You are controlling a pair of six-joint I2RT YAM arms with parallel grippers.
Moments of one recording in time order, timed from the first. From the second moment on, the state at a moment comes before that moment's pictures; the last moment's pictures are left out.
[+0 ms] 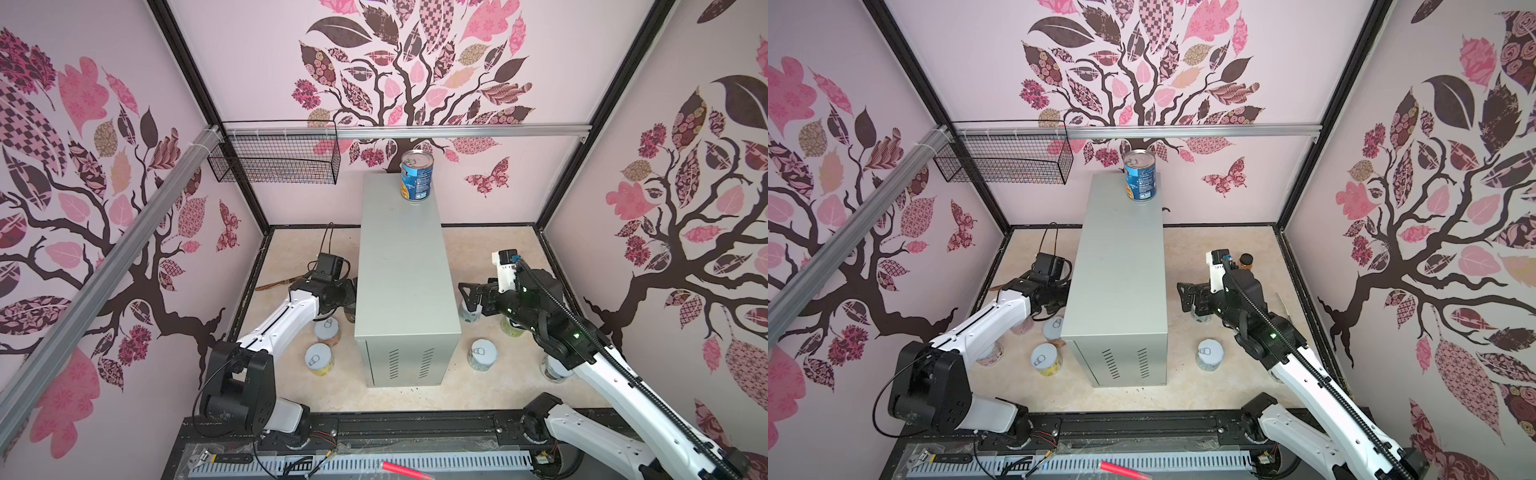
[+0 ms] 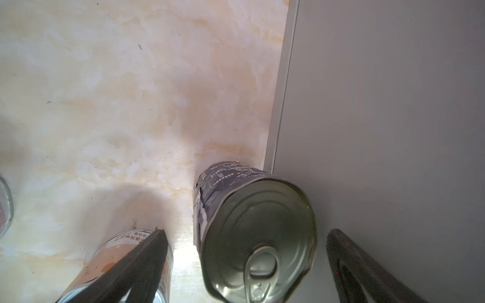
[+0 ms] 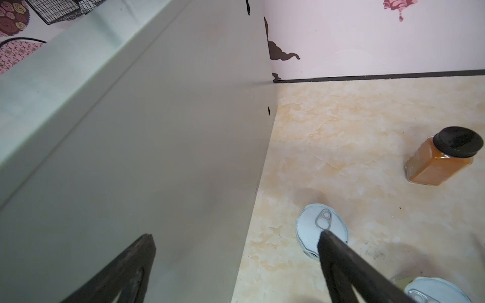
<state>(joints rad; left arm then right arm) -0.28 1.46 1.02 -0.57 0.07 -0.55 0.51 0.87 0.93 -0.48 0.02 0.34</state>
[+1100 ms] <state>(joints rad) -0.34 1.48 1.03 -0.58 -0.27 -0.60 0.51 0.85 0.89 -0.44 -0.01 0.35</state>
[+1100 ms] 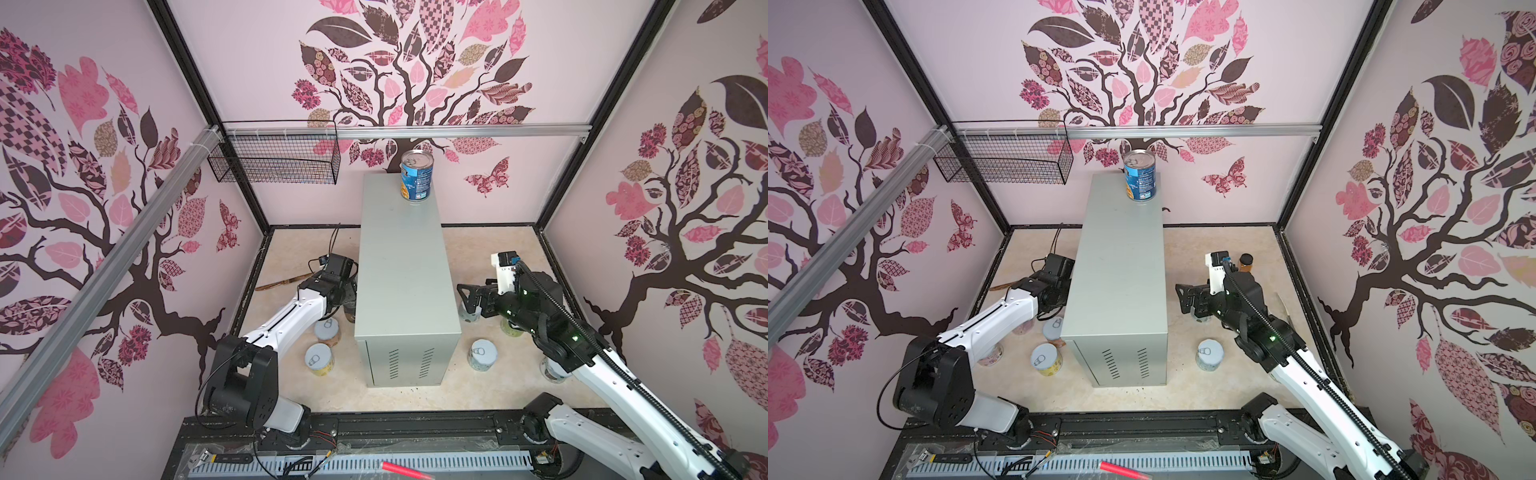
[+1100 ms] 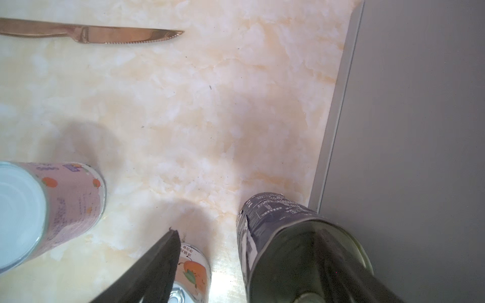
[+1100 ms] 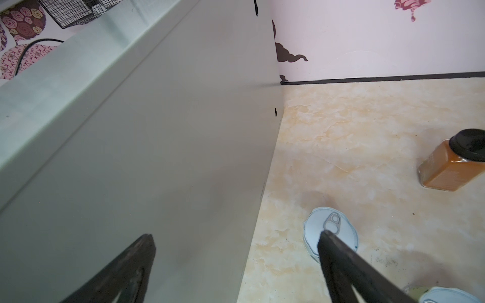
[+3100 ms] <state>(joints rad) -0.36 1.45 0.97 -0.48 -0.14 -0.57 0.51 0.87 0.89 -0.44 -0.02 0.35</state>
